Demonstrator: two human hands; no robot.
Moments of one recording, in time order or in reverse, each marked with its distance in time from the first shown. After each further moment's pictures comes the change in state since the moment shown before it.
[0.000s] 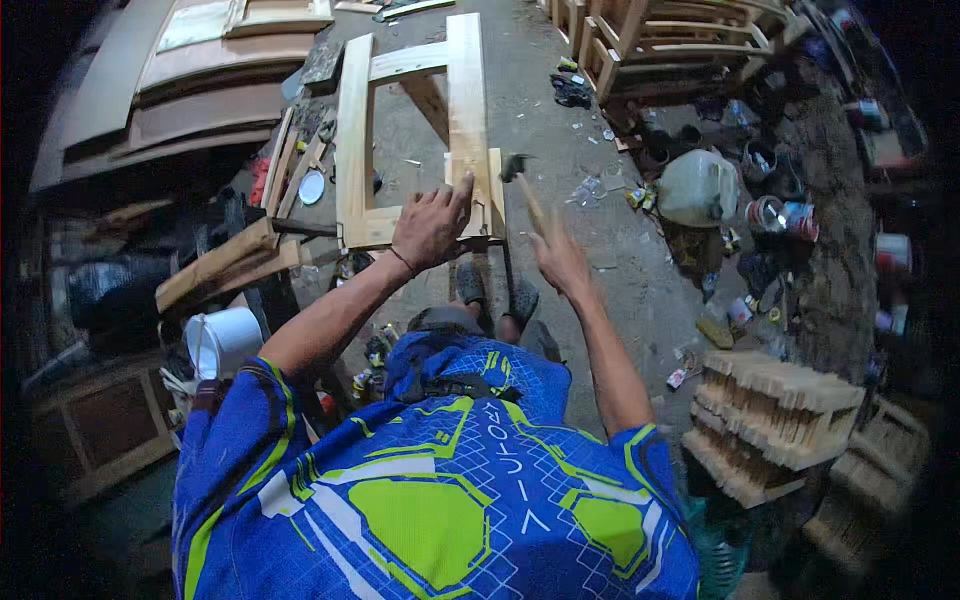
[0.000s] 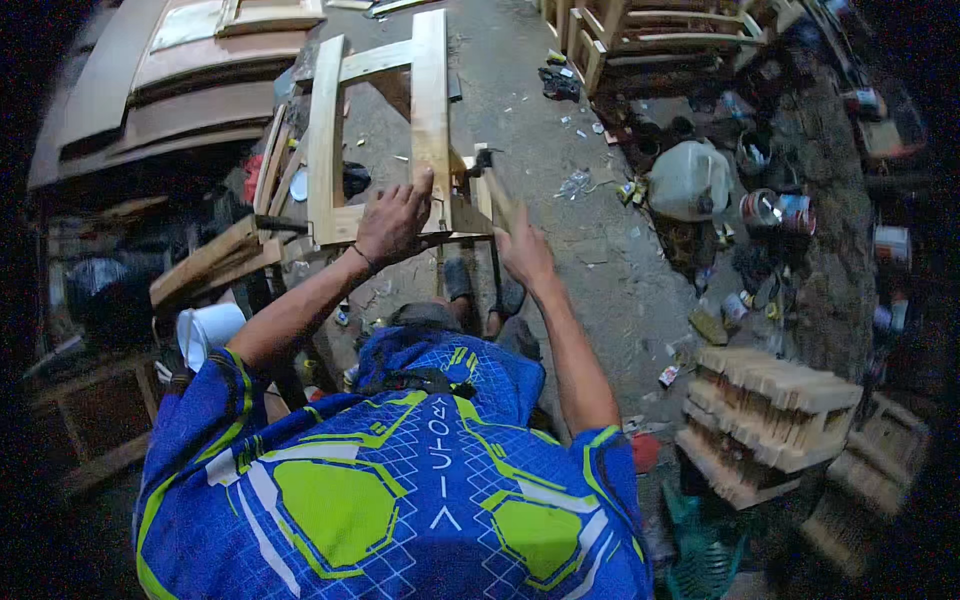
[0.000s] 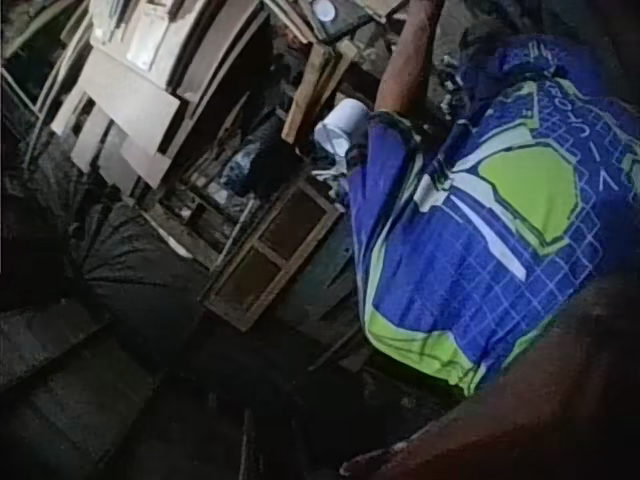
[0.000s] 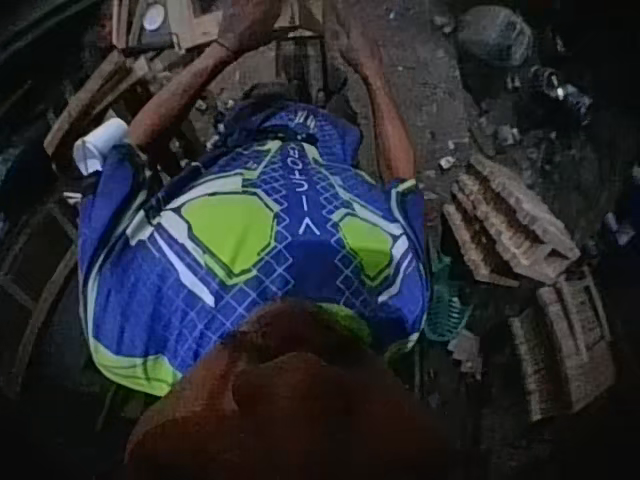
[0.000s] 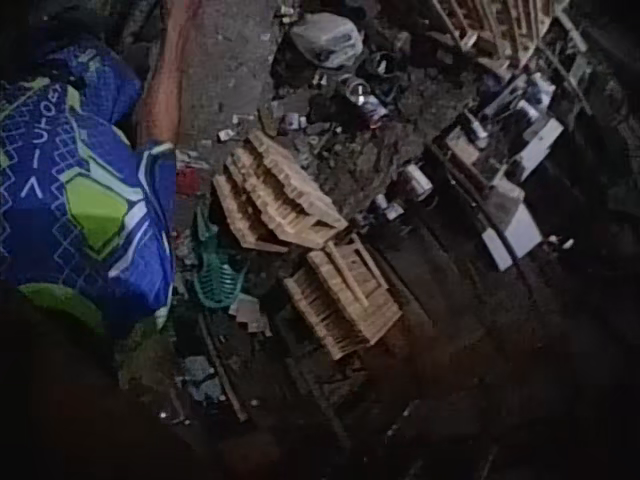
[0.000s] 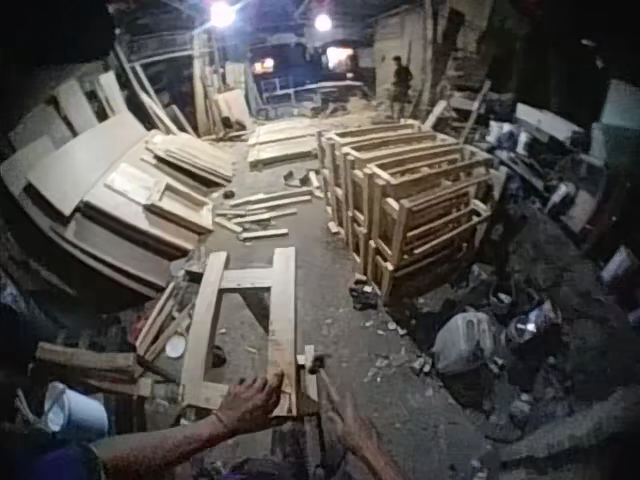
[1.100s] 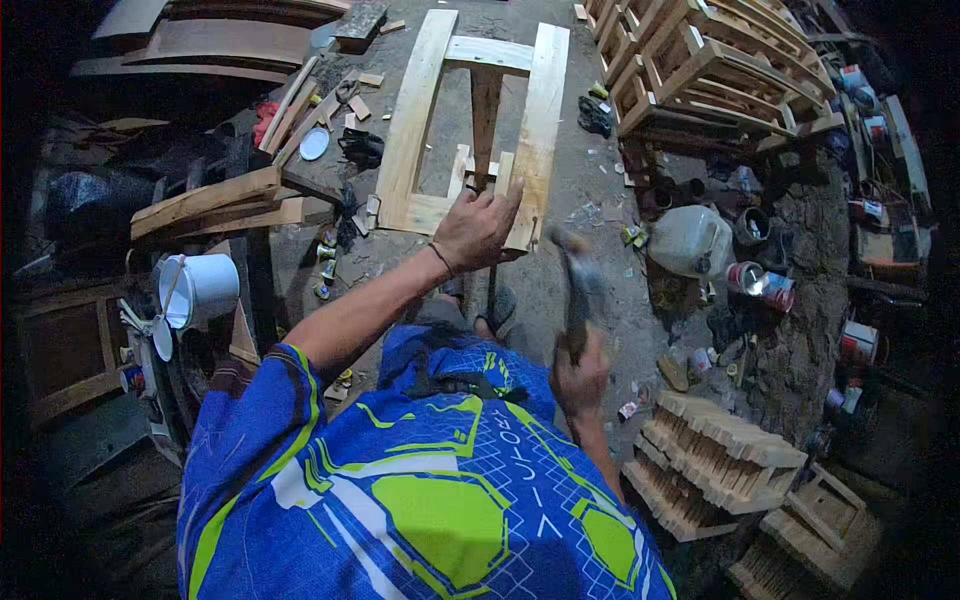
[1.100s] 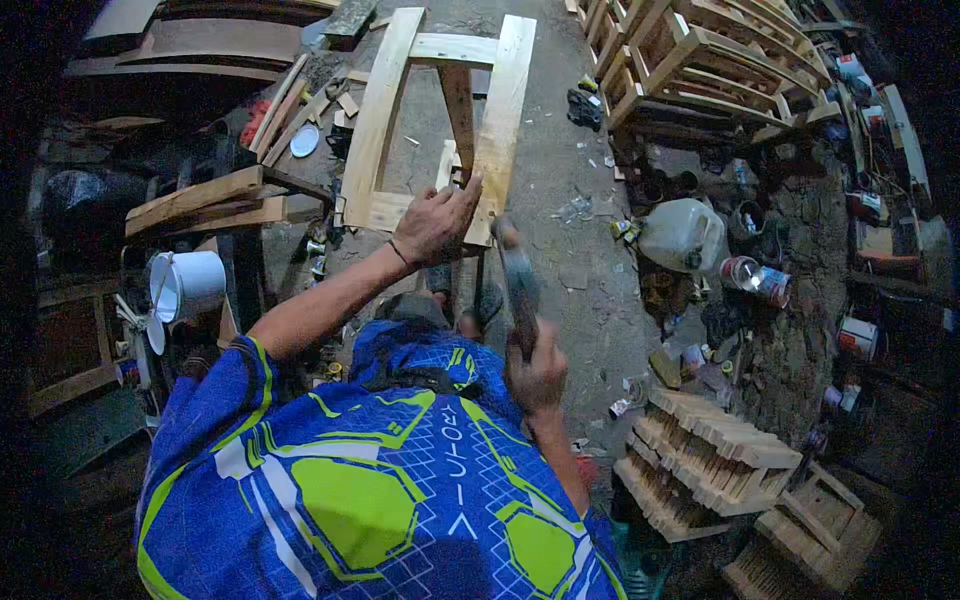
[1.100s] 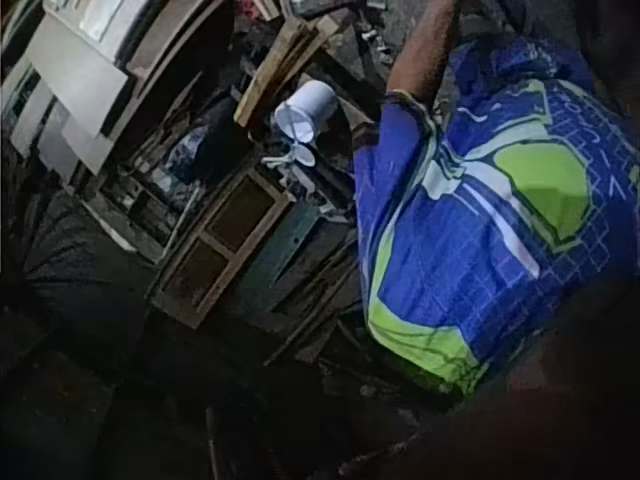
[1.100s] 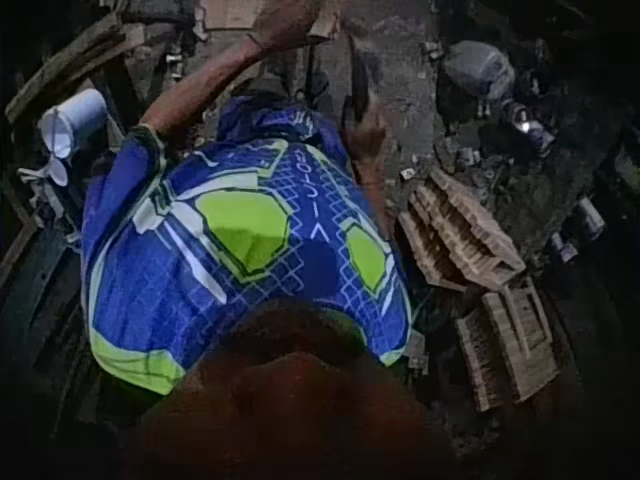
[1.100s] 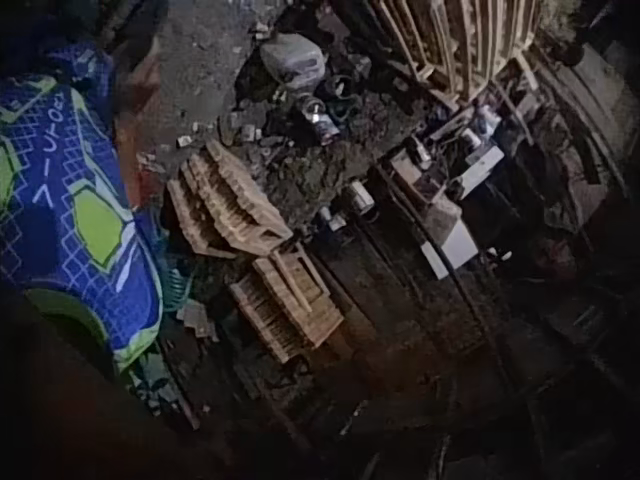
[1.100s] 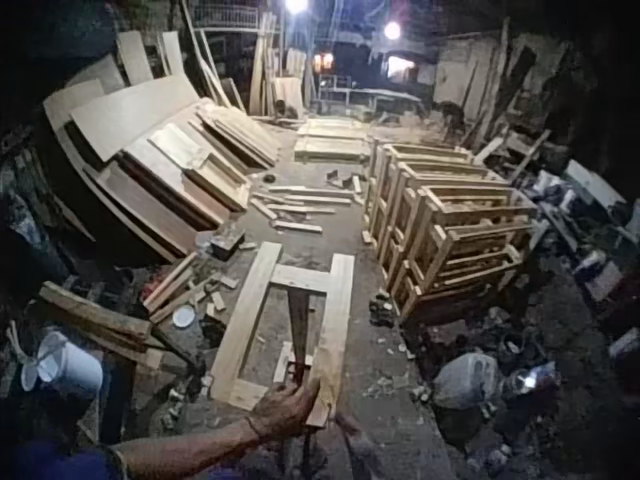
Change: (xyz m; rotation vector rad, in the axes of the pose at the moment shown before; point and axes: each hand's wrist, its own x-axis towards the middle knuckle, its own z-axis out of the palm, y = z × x) left_hand 0.000 0.009 0.014 -0.052 0.195 -0.023; right_hand -0.144 -0.050 -0.032 -0.001 0.244 -0.276
